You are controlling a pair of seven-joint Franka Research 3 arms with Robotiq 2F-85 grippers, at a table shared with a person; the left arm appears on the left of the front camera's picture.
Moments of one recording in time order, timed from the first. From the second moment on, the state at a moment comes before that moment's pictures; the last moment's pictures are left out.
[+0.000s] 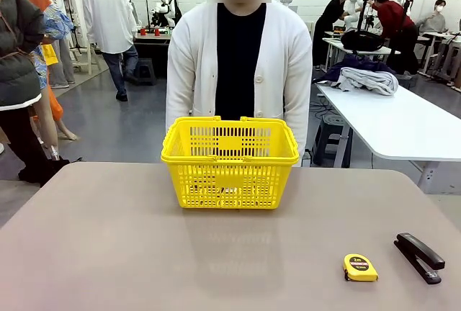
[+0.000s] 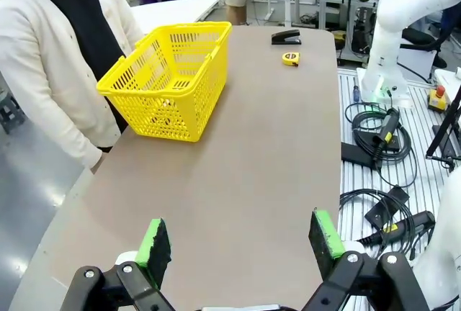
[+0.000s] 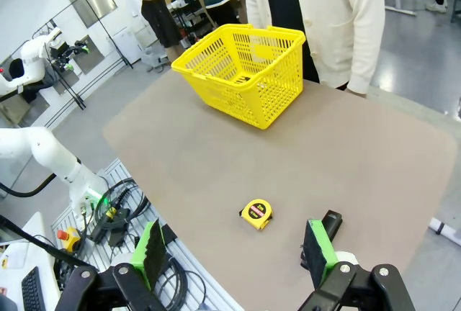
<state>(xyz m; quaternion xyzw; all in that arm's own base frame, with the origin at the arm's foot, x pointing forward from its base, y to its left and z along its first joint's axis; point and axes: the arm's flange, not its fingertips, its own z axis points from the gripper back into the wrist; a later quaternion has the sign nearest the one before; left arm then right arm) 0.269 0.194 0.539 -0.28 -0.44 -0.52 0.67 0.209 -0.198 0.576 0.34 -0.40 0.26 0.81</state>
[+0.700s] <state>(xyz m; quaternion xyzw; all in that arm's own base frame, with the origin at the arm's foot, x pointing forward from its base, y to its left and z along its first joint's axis) 0.265 0.196 0.538 -0.29 -0.44 -0.52 0.67 0.209 -0.198 0.576 0.34 -0.40 0.26 0.81</state>
